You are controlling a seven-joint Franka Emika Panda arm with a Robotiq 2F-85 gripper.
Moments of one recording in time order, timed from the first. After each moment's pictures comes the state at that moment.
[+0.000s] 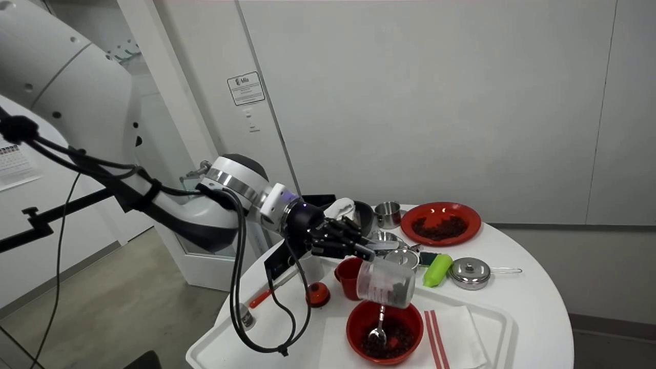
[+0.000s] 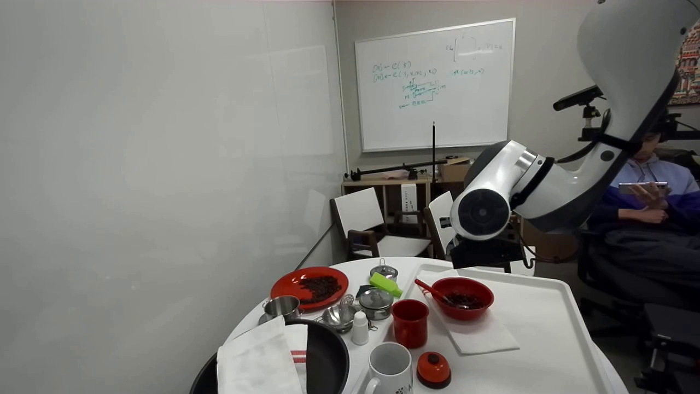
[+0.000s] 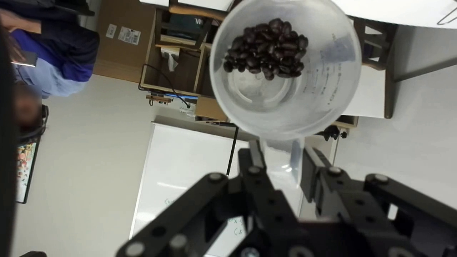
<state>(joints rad) 0.06 0.31 -0.01 -2.23 -1.60 2.01 2.32</state>
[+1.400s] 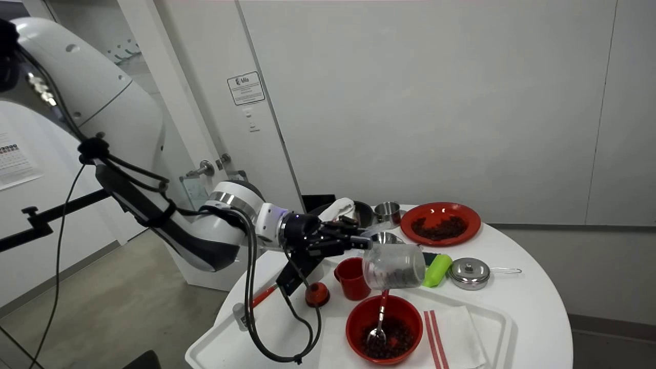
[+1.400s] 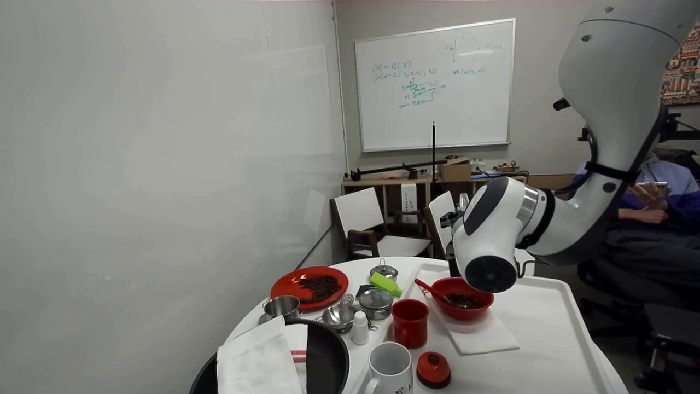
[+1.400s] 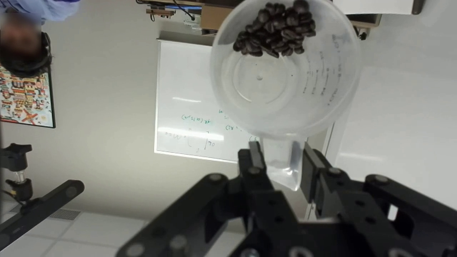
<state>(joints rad) 0.06 0.43 0.08 -2.23 -1.79 1.65 2.58</state>
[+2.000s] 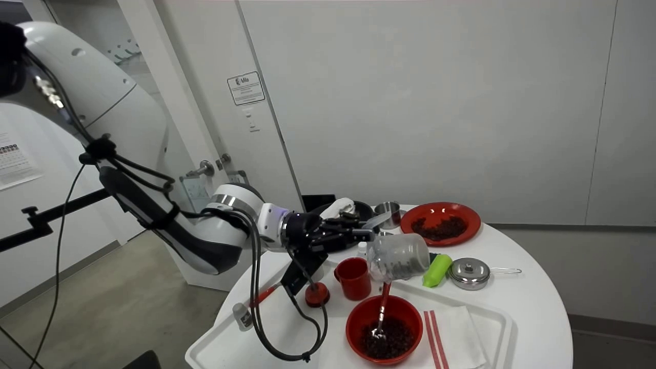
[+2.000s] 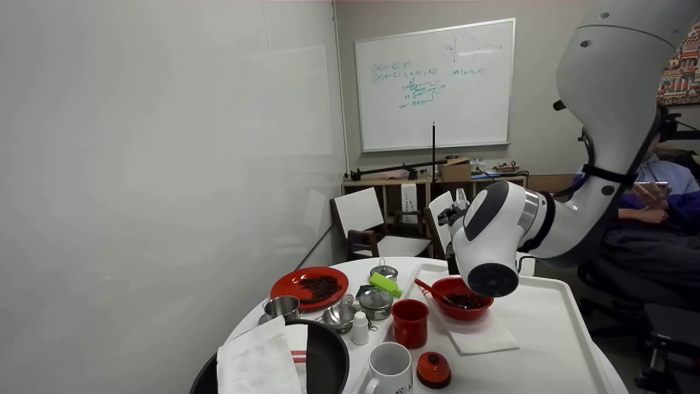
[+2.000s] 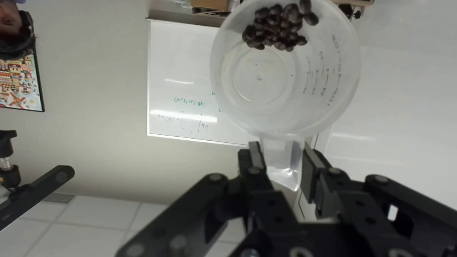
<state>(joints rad) 0.06 0.45 0.08 -2.23 -1.86 1.60 2.59</state>
